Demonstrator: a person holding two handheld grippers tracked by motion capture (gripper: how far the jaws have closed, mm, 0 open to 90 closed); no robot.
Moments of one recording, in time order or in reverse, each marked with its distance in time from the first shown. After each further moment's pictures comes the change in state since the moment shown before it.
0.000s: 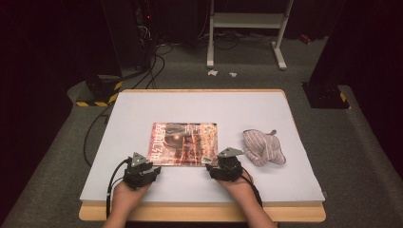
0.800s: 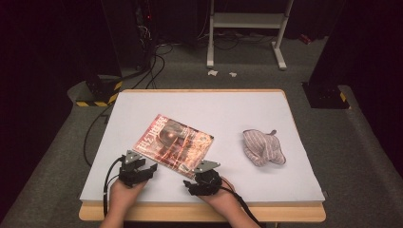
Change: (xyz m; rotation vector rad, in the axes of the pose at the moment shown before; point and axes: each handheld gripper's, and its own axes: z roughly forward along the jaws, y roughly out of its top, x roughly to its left) left arm 0.017 0.000 0.000 -0.035 0.036 -0.073; right arm 0.071 0.000 0.011 0.016 0.155 -0.177
